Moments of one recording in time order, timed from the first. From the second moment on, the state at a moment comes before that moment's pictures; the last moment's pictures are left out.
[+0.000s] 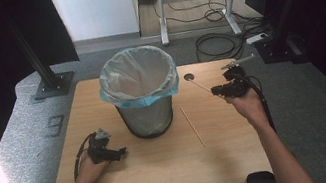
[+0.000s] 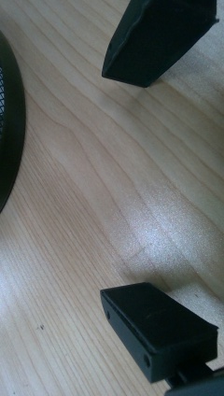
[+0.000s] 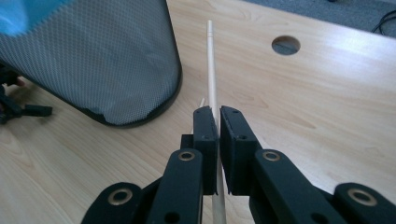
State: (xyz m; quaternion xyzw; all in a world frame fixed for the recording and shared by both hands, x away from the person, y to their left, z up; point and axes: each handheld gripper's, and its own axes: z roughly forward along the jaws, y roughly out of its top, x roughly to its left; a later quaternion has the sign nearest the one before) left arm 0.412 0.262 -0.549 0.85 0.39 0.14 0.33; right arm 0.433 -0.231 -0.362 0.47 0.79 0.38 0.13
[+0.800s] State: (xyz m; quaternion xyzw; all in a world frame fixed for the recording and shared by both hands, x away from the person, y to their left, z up) left arm 0.412 0.262 -0.549 0.85 0.39 0.14 0.32; right arm 0.450 -0.176 -0.239 0.39 0.82 0.41 0.12
